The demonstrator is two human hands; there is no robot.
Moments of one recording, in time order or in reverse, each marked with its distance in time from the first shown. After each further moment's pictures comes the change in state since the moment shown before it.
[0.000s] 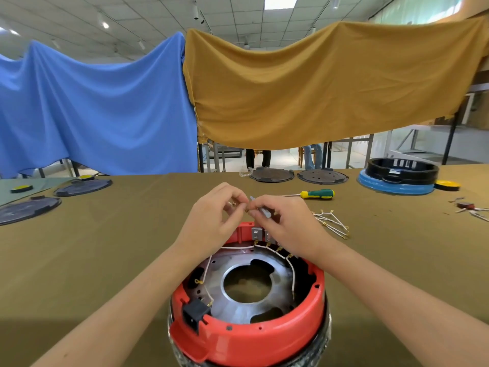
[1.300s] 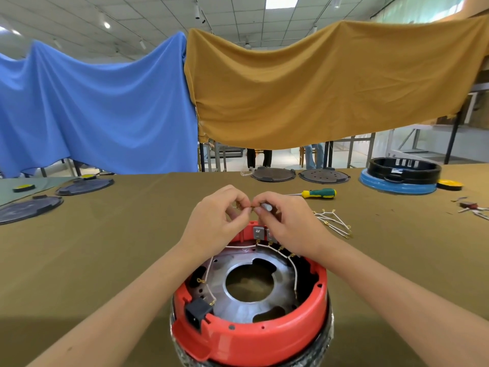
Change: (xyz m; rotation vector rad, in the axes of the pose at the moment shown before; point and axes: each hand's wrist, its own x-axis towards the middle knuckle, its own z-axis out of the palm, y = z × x) left_hand -0.001 0.000 0.002 0.010 -0.028 -0.072; right_hand 0.001 -0.001 0.000 -0.034 -0.040 0.048
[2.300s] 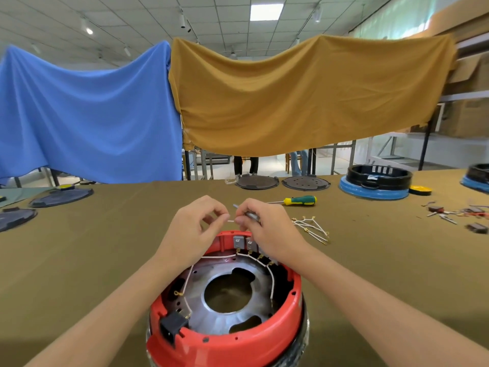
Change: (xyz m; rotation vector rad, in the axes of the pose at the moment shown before) left_hand 0.001 -0.006 0.000 -0.034 0.008 0.032; right_hand 0.001 0.003 0.000 0.060 0.035 0.143
